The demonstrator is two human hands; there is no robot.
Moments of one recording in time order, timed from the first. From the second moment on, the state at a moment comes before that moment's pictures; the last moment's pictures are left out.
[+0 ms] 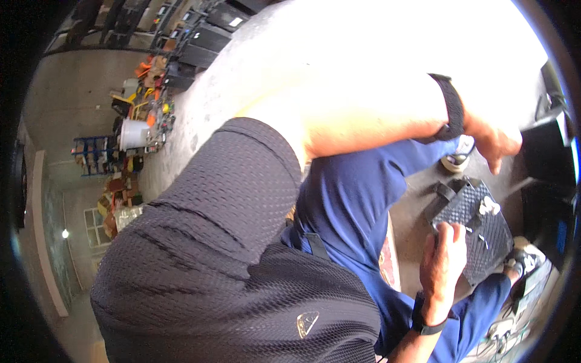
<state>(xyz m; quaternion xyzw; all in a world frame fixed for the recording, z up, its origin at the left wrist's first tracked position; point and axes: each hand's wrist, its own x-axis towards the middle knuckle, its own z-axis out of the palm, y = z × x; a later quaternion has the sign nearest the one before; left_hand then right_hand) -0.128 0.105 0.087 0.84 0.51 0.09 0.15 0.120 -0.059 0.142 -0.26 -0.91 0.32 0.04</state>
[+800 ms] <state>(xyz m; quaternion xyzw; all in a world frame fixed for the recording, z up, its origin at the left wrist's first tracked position) -0.155 0.054 0.175 0.77 0.58 -0.04 0.27 0.128 -0.053 0.129 -0.22 -0.92 0.32 0.03</state>
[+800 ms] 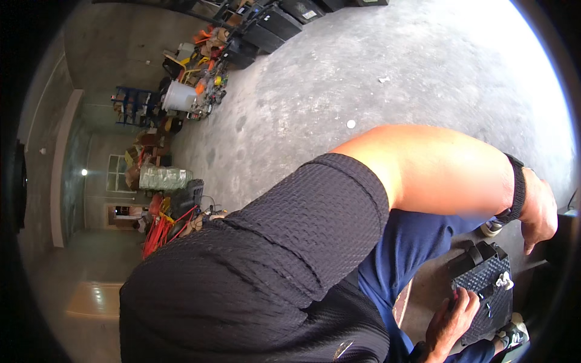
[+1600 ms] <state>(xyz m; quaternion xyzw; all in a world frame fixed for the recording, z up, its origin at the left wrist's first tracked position) -0.152 0.052 0.146 0.76 0.56 0.10 0.31 0.128 -0.060 0.130 -0.21 -0.93 0.27 0.12</state>
